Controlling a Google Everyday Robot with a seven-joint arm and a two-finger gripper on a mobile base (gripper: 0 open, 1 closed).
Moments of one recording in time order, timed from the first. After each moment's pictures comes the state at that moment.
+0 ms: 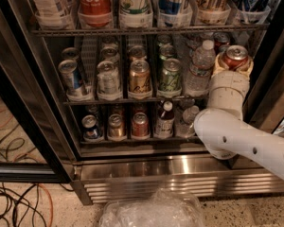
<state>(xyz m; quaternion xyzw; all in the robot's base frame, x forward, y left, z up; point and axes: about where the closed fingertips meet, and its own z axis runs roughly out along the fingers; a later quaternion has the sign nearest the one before) 0.645 -0.283 0.905 0.12 0.62 -0.18 0.75</state>
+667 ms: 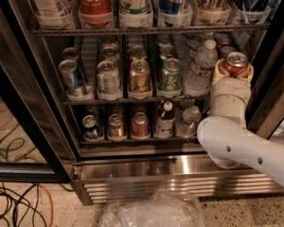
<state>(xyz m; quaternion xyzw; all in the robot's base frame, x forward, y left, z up) 0.631 -0.281 0.892 0.10 0.63 -0.18 0.75</state>
